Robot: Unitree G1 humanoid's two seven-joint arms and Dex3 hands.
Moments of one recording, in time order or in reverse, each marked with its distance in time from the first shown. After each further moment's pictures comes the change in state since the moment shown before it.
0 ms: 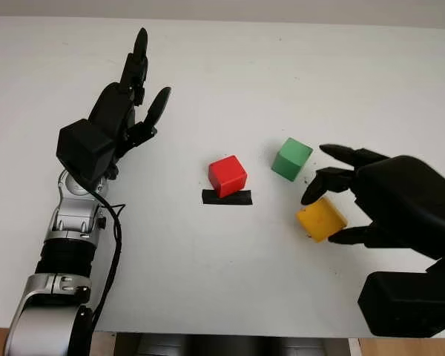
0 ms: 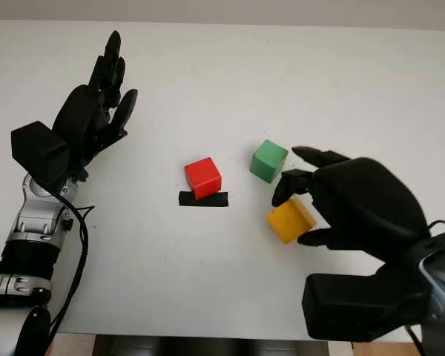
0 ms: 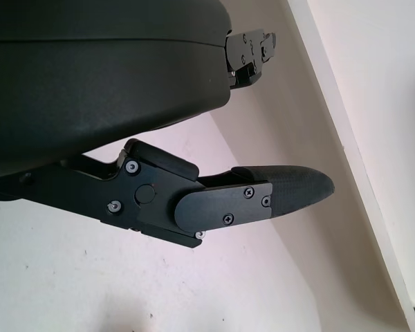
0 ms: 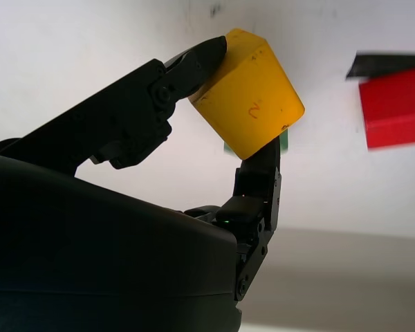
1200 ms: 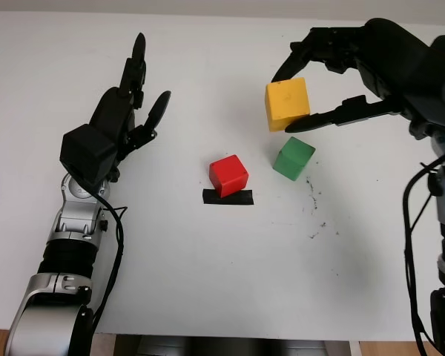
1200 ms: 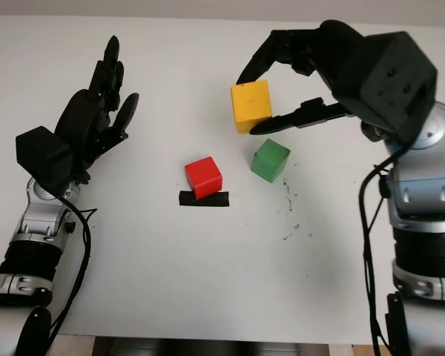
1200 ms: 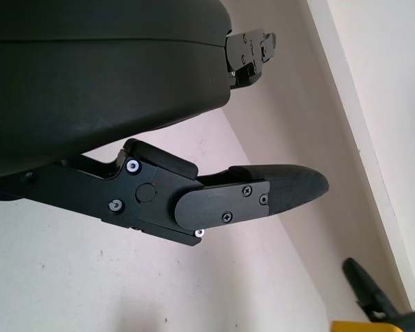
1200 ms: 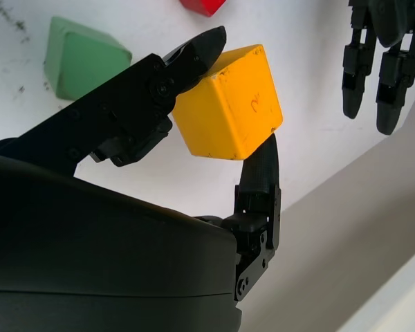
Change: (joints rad) left arm -0.002 -0.001 -0.010 0.050 -0.007 -0.026 0.018; right arm -0.763 0.142 0.226 0.715 0.516 0.332 0.047
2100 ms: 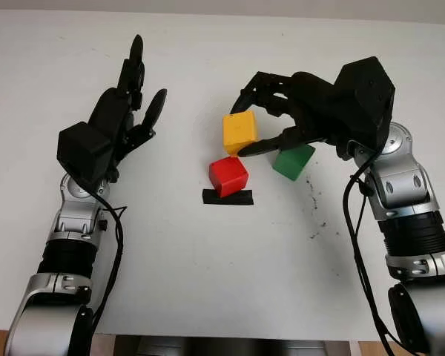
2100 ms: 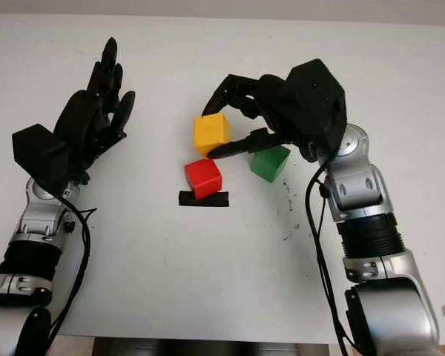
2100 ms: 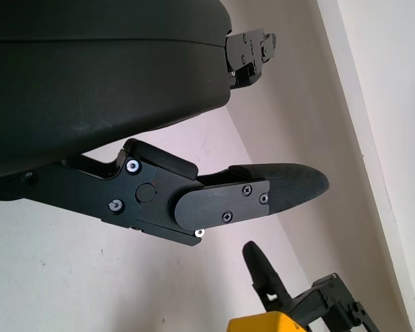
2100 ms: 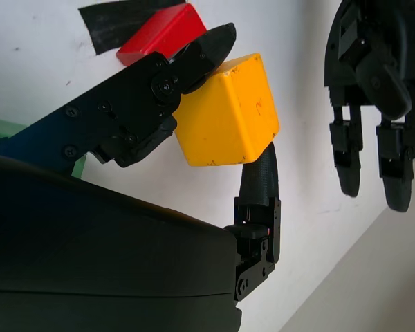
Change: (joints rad) left arm 0.000 0.000 0.001 -0.001 -0.027 0.027 0.000; right arm -0.021 0.140 0.106 0.214 0.087 -0.038 0.047
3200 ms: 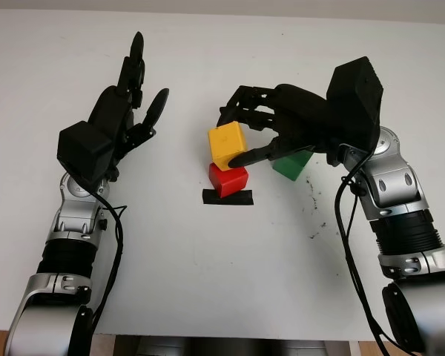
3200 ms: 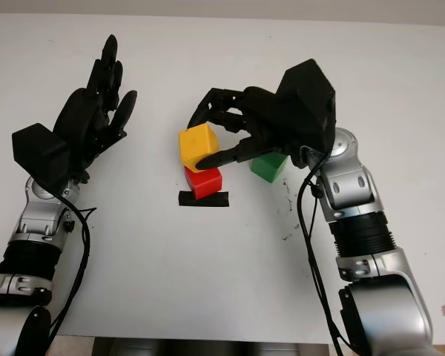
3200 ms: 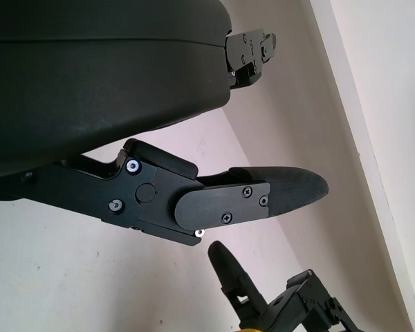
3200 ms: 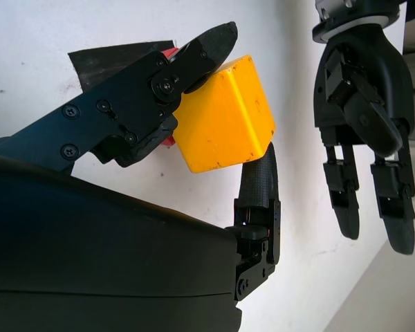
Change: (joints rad) left arm 0.000 0.003 0.000 -0.019 0.014 0.003 0.002; right arm -0.011 0.016 0.028 0.026 0.072 0.041 0.071
